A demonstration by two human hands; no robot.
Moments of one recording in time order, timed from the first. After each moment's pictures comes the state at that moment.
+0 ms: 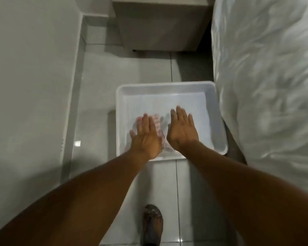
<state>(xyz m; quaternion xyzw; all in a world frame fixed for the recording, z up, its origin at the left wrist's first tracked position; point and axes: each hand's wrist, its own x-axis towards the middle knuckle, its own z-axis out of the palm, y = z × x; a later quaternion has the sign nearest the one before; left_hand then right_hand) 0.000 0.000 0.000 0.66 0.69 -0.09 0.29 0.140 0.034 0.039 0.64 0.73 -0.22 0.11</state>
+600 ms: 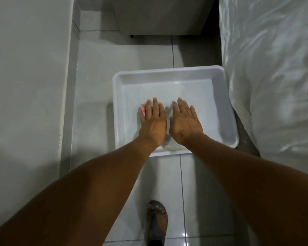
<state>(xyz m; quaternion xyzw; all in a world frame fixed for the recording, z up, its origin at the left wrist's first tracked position) 0.019 0.033 -0.041 0.71 0.66 -0.11 0.20 0.141 0.040 0.009 0.62 0.74 -0.23 0.12</state>
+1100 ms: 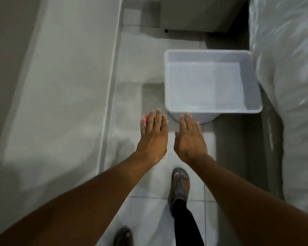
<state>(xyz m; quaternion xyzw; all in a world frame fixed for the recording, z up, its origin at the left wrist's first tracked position) -0.125 -0.214 0.069 0.73 0.65 -0.08 0.21 0.016 -0.202 0.081 0.62 0.75 -0.24 0.05</state>
